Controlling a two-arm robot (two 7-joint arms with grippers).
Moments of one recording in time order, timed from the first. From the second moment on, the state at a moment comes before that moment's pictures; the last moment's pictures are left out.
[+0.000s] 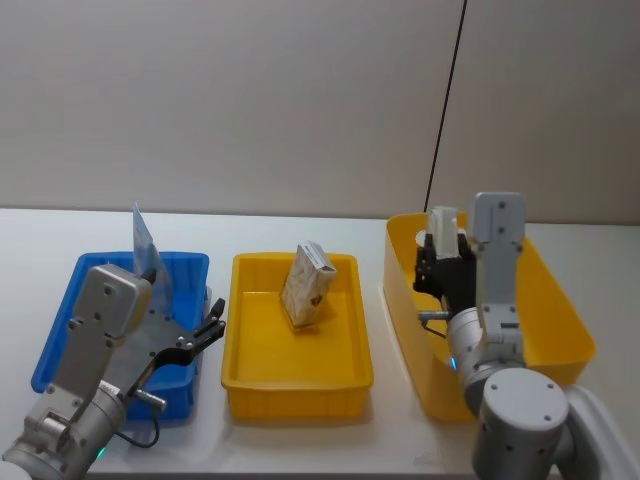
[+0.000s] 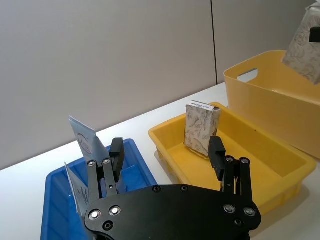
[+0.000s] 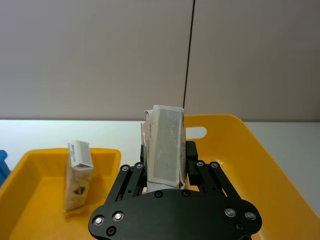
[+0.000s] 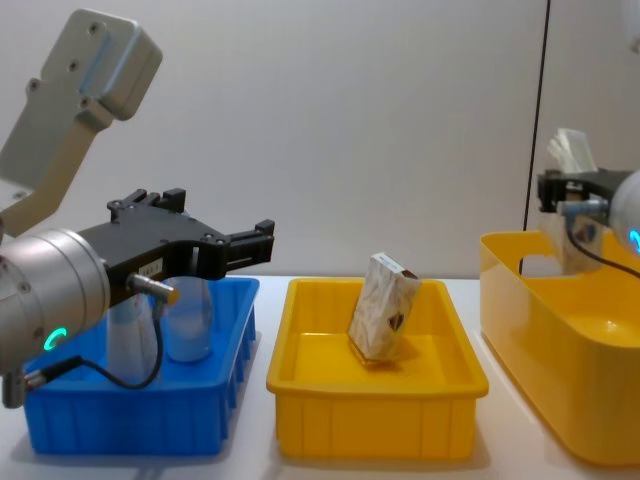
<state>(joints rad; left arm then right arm) -0.24 0.38 0.45 -1.63 -0.20 0.01 -0.01 0.28 0.00 -0.23 -1.52 0.00 0.26 -0.24</state>
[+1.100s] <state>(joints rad) -0.24 0.38 0.45 -1.63 -0.20 0.01 -0.01 0.30 0.00 -0.16 -1.46 0.02 0.35 -0.22</state>
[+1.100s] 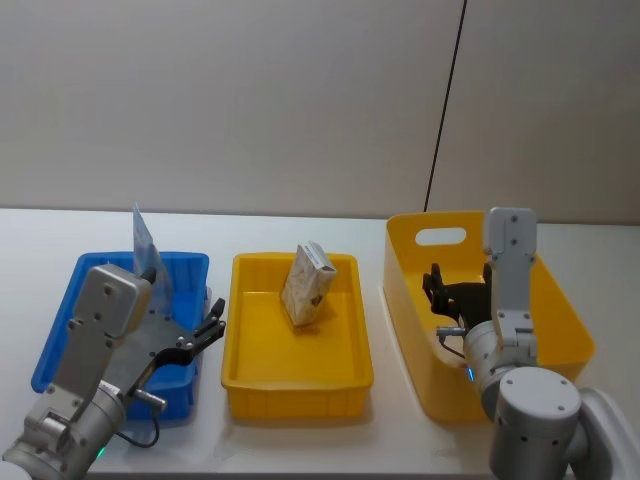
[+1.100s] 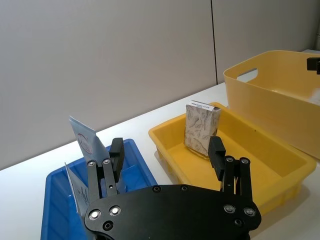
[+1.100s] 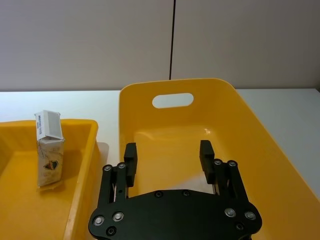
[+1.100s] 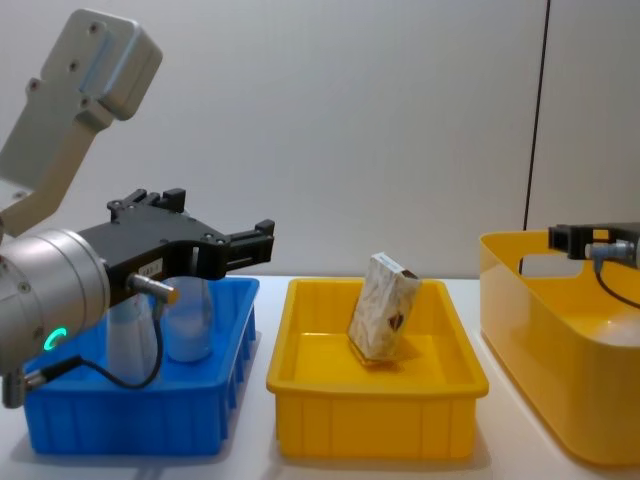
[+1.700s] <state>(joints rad) -0.24 0.38 0.45 -1.63 -0.20 0.01 -0.01 0.28 0.00 -0.17 -1.49 0.00 0.30 -0.20</state>
